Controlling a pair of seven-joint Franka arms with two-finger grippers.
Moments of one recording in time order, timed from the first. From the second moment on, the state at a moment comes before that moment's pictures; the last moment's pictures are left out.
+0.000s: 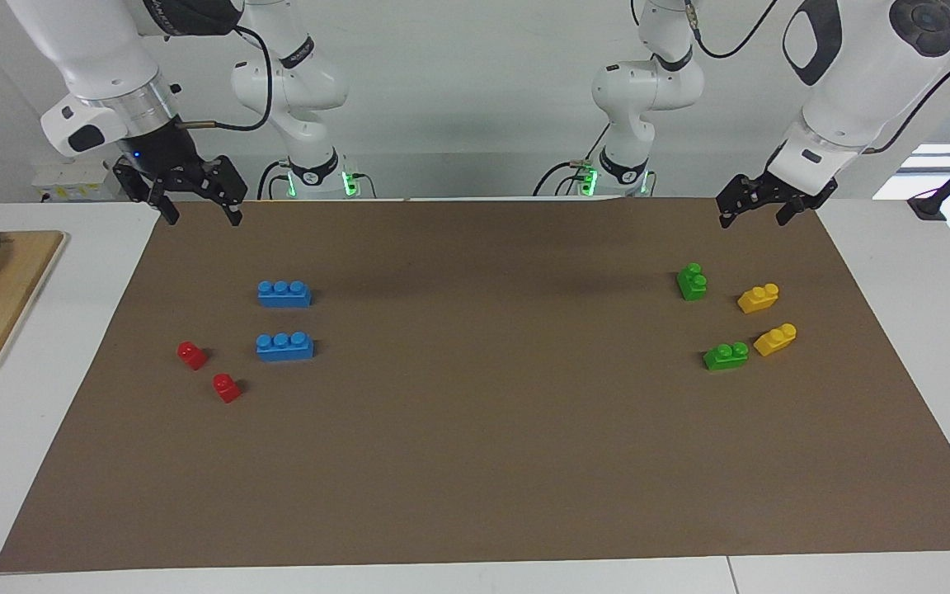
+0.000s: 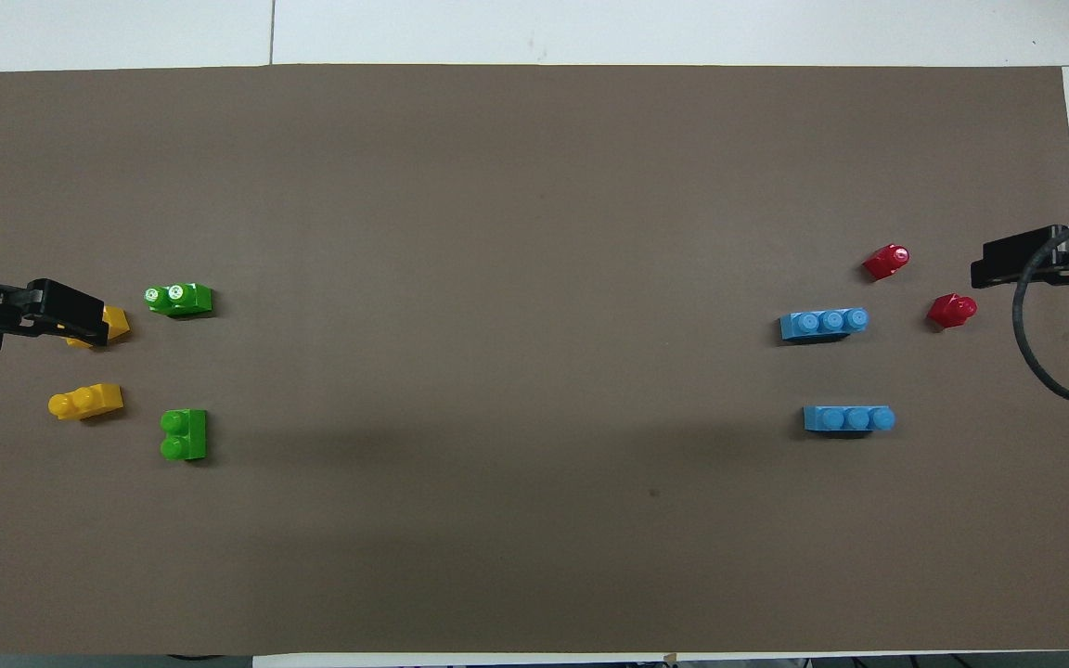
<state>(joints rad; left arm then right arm) -0.02 -0.03 -0.03 -1.66 0.01 1.50 -0.01 -0.01 -0.05 0.00 -1.61 0.04 1.59 0.05</state>
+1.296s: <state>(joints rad) -0.04 -0.04 -0.02 -1.65 0.01 1.54 -0.01 -0.02 -0.05 0.00 -1.62 -0.01 1.59 0.03</state>
